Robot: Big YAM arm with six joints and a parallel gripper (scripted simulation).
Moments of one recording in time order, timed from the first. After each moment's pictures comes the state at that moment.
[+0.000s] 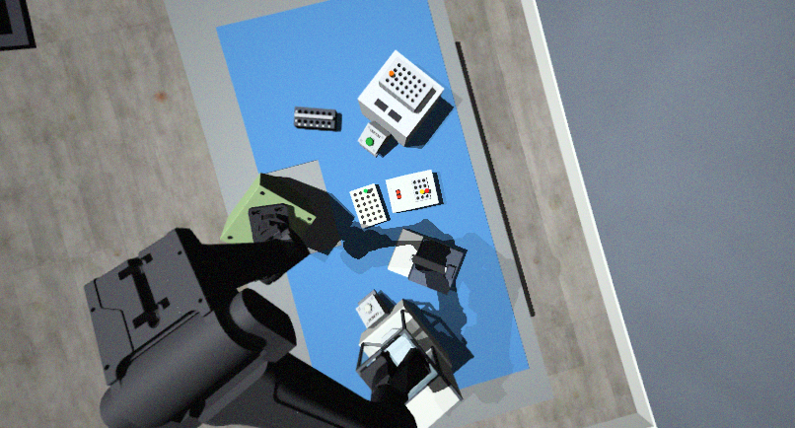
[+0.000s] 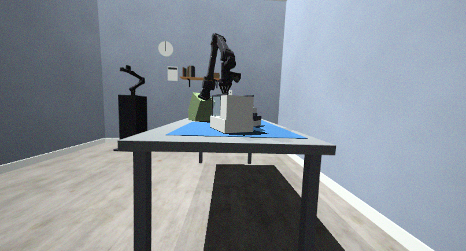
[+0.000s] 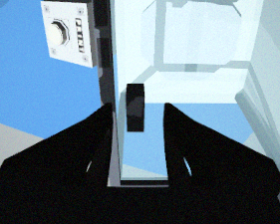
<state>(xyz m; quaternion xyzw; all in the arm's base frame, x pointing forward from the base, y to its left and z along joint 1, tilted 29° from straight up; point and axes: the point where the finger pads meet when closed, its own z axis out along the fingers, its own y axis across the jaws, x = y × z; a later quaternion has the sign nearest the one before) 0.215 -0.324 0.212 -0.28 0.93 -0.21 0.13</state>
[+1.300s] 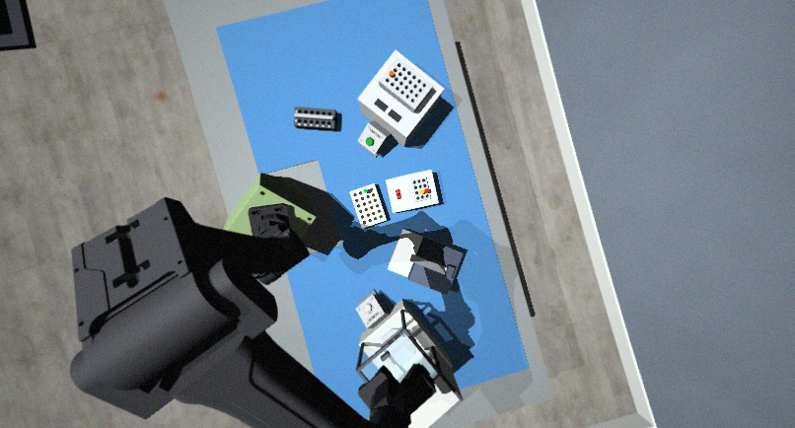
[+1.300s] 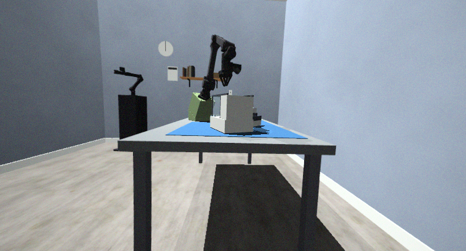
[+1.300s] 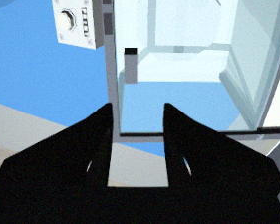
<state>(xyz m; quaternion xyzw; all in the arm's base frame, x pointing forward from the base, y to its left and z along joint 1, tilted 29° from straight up) 0.196 -0.309 0.263 -0.28 0.93 -0.21 0.13</state>
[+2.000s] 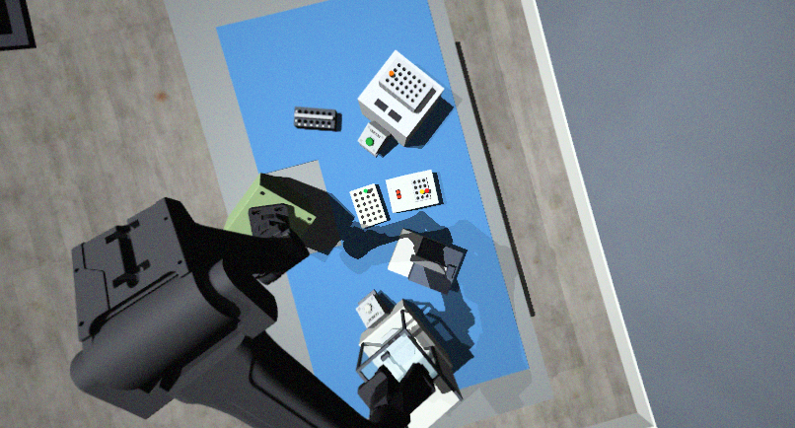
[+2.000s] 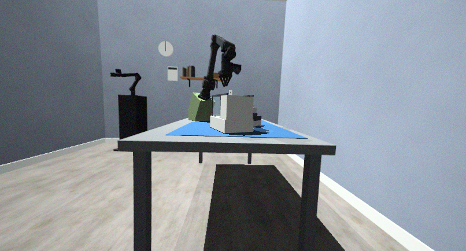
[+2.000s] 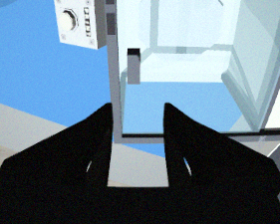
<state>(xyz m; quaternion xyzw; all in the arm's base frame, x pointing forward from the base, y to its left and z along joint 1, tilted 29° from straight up) 0.196 -0.308 0.261 -0.28 0.93 -0.21 0.13</state>
